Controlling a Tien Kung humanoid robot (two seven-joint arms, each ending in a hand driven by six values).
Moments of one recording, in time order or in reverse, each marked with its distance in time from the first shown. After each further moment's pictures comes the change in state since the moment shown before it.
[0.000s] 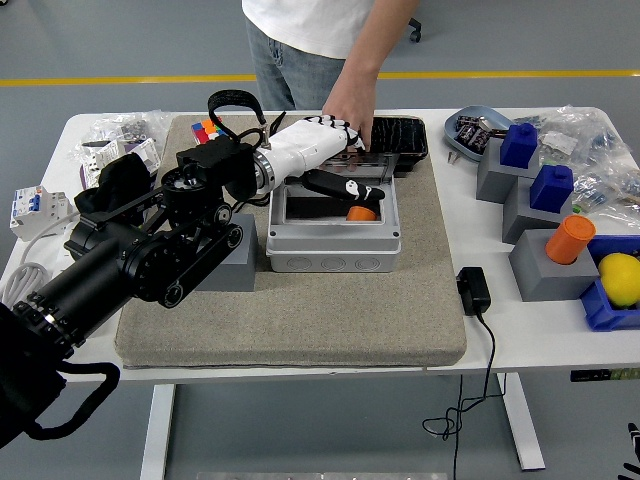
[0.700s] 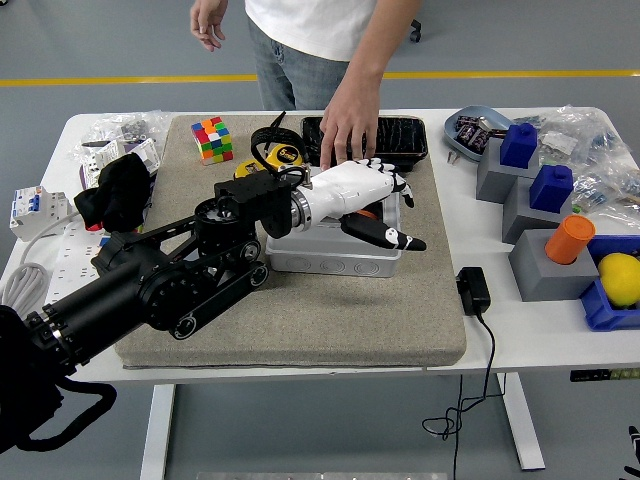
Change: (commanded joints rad) left arm 0.016 0.000 0.148 -0.087 -0.103 0.007 0.011; right arm -0.003 -0.001 -0.003 0.000 0.003 0.000 -0.003
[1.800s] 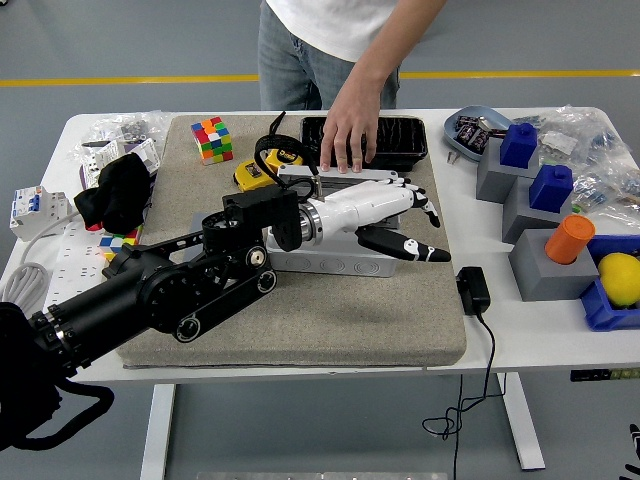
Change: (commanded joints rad) left arm -0.005 0.000 0.046 -0.020 -0.205 0.046 -0.058; right arm 0.003 0.000 0.002 0.000 0.001 -0.004 0.001
